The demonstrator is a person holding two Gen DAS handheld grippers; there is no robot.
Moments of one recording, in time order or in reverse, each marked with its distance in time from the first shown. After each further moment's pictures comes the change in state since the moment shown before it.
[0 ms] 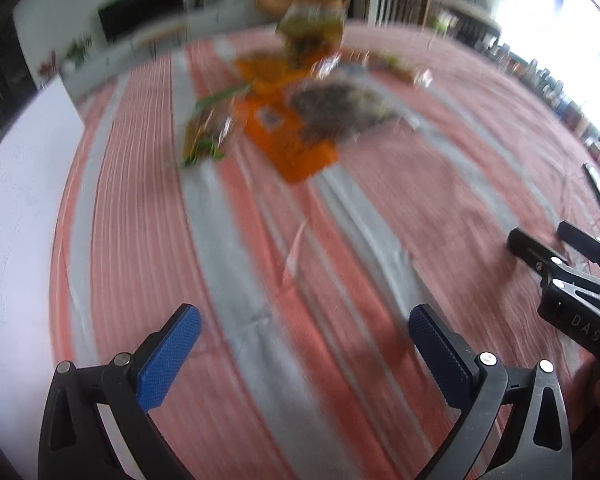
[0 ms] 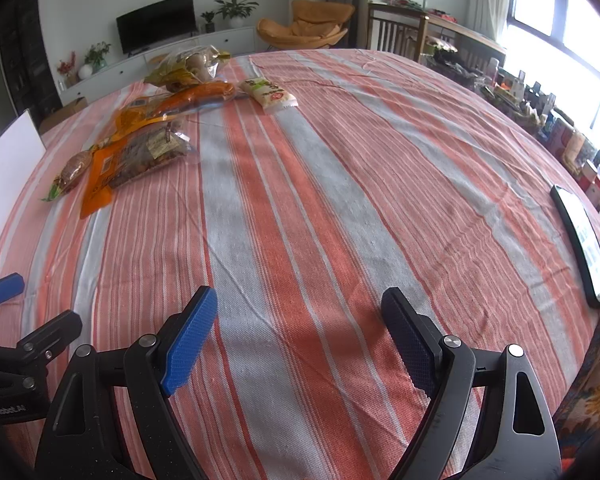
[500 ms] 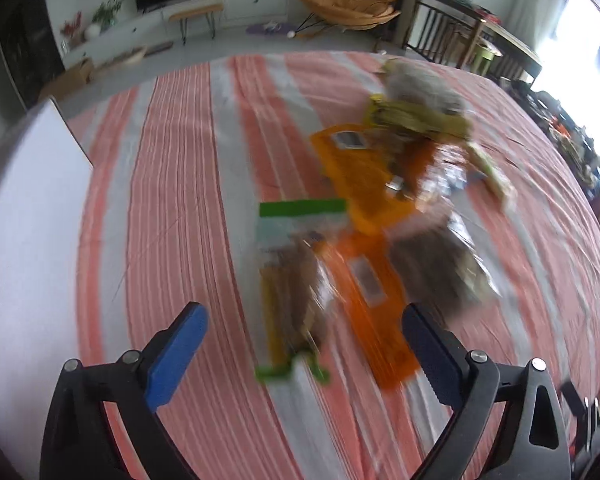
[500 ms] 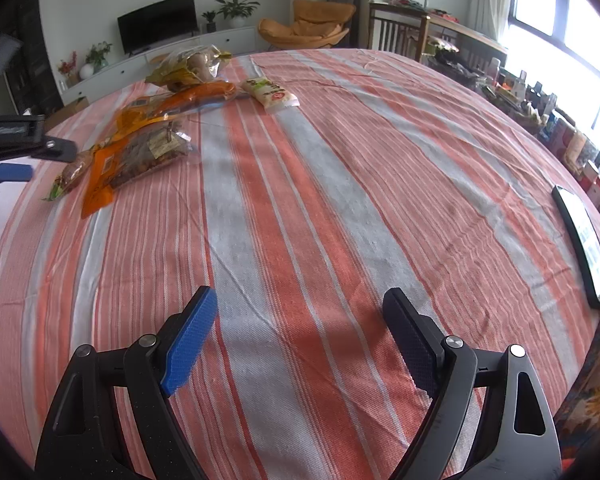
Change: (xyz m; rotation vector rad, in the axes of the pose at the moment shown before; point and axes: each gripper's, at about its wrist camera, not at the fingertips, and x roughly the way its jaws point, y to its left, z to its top) left arm 0.040 0.076 0.129 -0.158 -0.004 -0.020; right arm 0.000 0.001 0.000 0.000 0.000 0.001
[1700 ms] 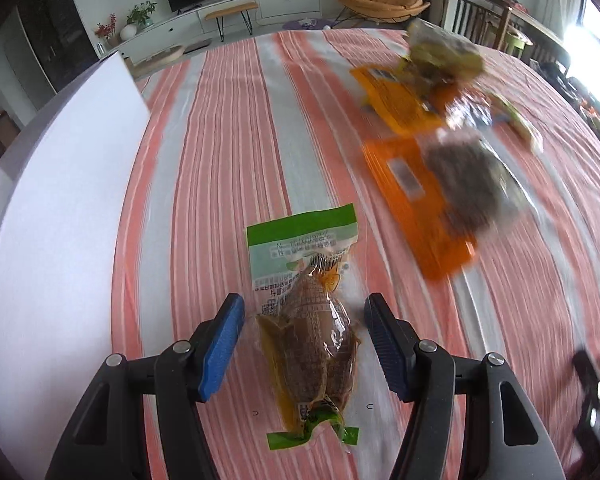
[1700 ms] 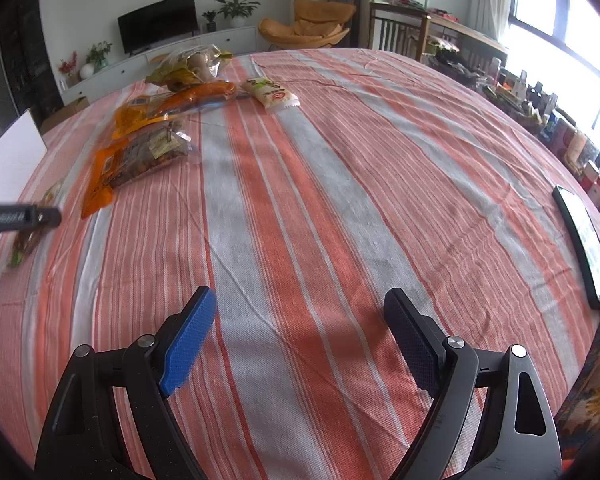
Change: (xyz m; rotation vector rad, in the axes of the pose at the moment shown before) left arm -0.024 -0.004 -0.088 0.000 -0.006 0.170; right arm -0.001 0.000 -0.001 0.002 -0.001 0.000
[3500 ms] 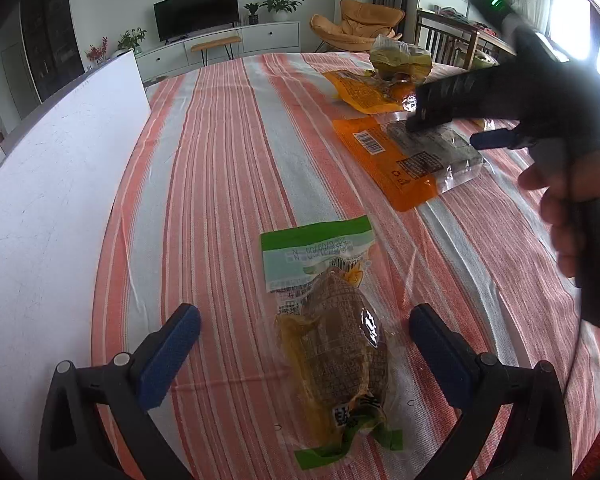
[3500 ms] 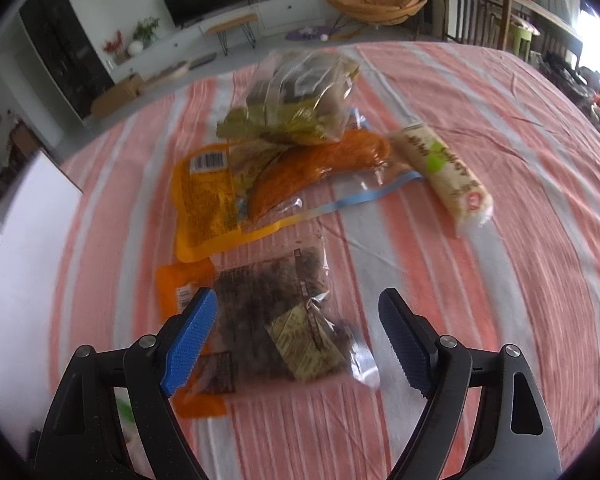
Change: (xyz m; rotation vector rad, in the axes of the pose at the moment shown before) left arm -0.013 0.009 -0.059 0.023 -0.162 -0.088; right arm 0.102 0.105 0.144 -0.076 0.159 0.226
